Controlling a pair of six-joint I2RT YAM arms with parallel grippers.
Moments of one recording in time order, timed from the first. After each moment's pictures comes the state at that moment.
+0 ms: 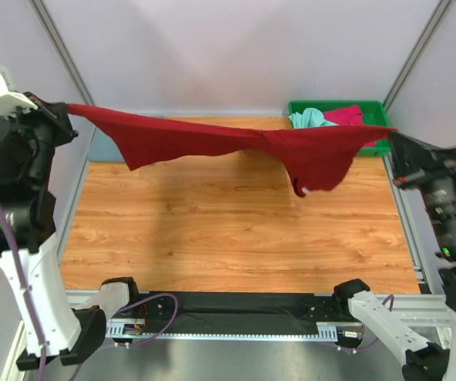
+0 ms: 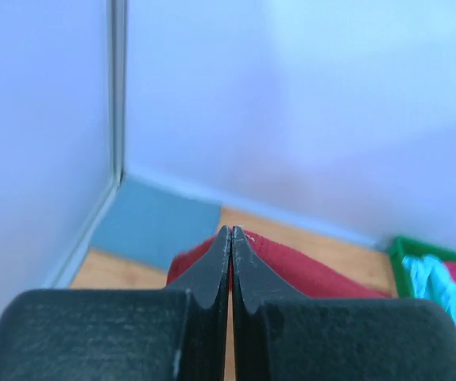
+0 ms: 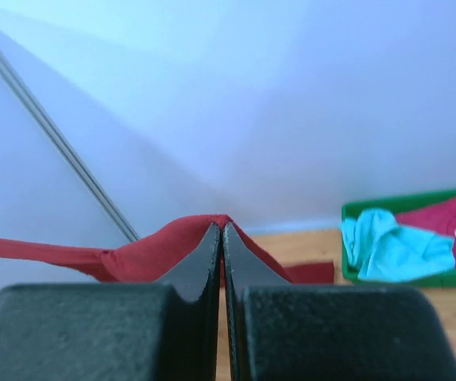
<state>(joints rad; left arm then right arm) 0.15 1.07 1.88 -0.81 -0.02 -0.31 0.31 0.79 1.66 -0.63 0.14 0.40</state>
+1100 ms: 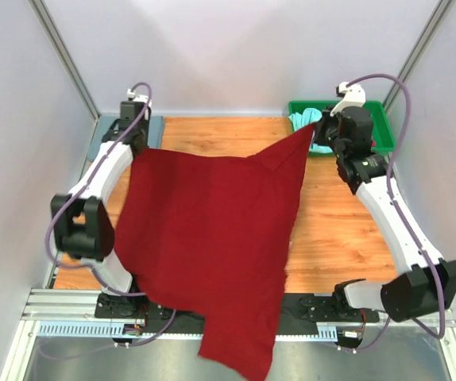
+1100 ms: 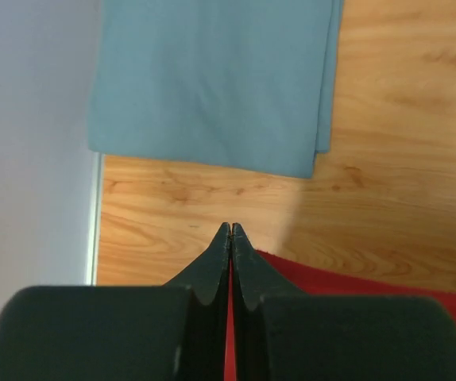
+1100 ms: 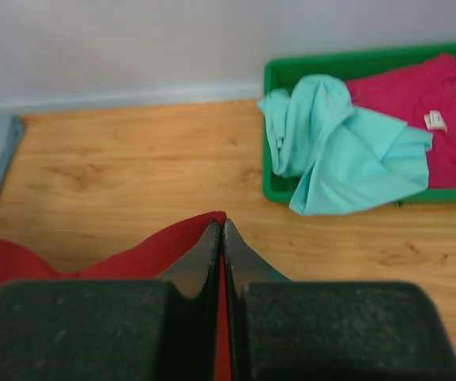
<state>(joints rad) -0.10 1.66 1.47 -0.46 -0.35 0.11 0.24 1.29 1.33 -0.27 0.11 0.23</state>
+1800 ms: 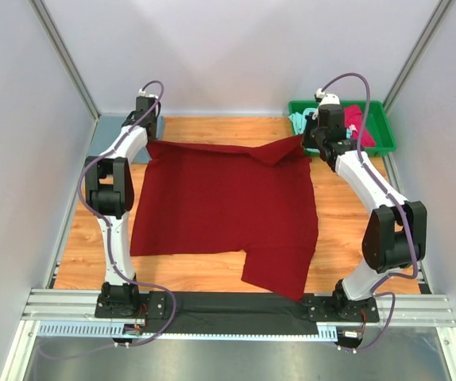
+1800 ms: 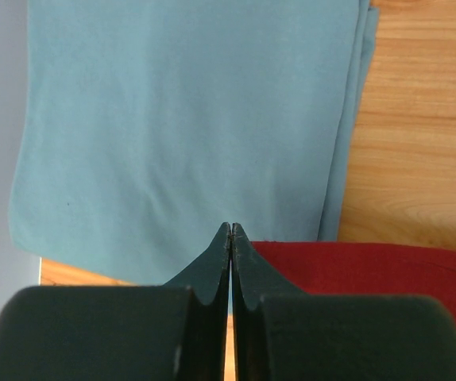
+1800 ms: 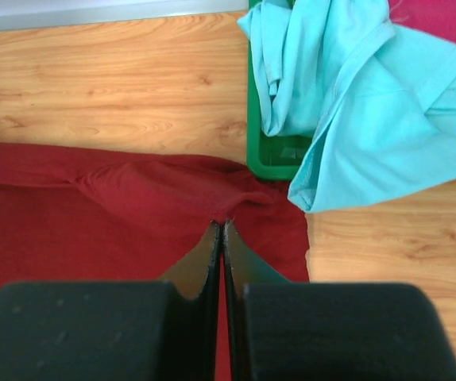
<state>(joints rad) -0.07 2.23 1.85 -0.35 -0.36 0.11 0.19 1.65 1.36 -0.21 0.06 0.22</state>
